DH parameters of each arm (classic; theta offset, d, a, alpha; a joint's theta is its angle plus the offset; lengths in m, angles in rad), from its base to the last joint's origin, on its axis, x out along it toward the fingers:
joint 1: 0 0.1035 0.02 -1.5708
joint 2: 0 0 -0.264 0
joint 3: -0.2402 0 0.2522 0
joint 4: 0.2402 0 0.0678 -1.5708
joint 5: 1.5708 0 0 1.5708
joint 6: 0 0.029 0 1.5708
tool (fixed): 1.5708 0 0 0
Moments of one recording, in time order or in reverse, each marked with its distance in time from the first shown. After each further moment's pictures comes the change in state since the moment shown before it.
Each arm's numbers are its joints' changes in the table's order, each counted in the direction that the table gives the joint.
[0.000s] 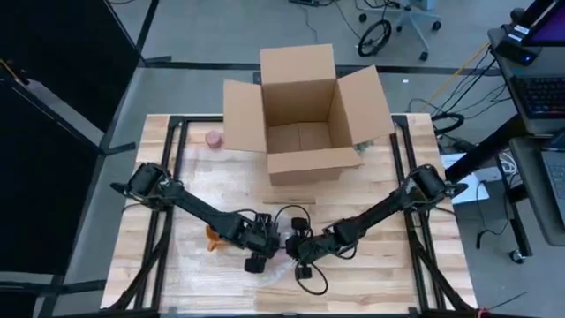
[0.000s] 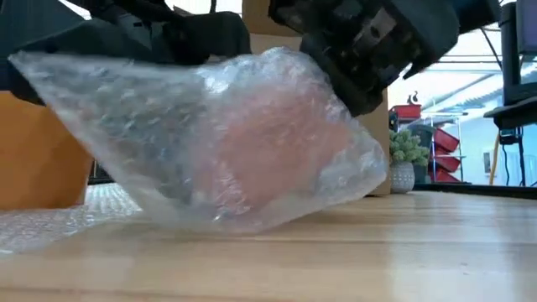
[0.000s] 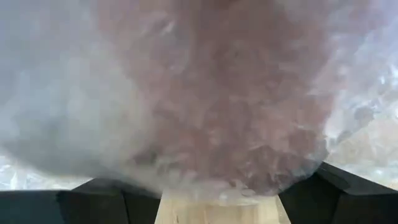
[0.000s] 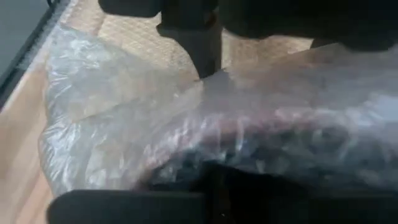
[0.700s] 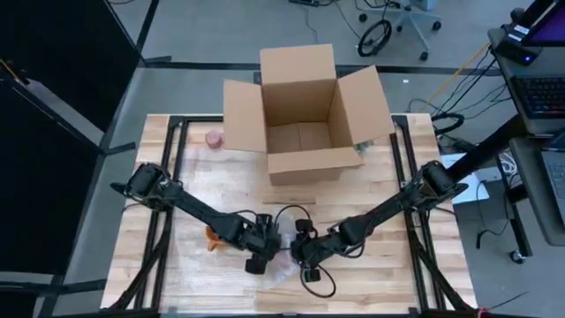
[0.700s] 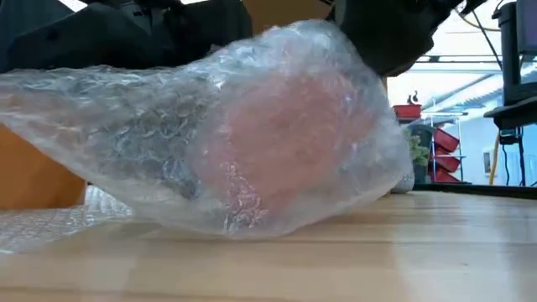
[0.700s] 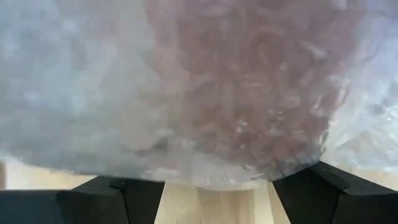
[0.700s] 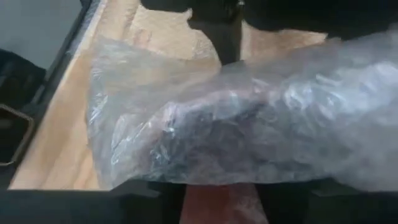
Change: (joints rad) left arm -0.024 -0.003 -0.014 -0.025 -0.065 0.009; right arm 0.016 -0.076 -0.055 0.190 -0.075 -0.005
